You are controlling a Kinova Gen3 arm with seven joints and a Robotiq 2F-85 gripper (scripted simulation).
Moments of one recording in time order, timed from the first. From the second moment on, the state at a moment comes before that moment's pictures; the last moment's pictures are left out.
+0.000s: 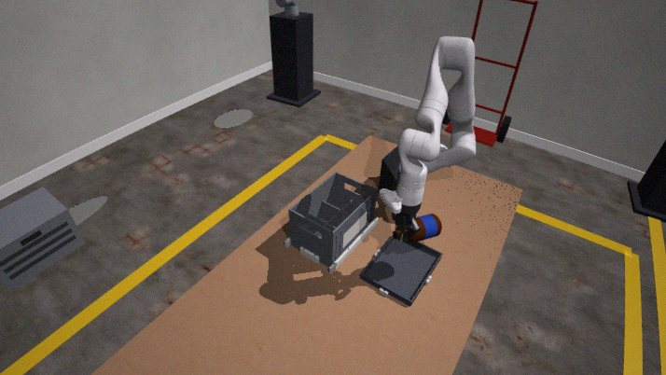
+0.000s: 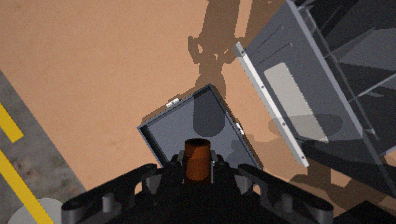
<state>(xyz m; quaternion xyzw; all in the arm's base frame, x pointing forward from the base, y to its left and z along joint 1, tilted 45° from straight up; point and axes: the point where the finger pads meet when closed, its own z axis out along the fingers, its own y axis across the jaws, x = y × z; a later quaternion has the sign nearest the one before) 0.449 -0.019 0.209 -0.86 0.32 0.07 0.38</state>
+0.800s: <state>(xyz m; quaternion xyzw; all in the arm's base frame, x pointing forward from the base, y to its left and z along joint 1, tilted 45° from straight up) 0.450 -0.019 0.209 -0.86 0.33 0.07 0.38</state>
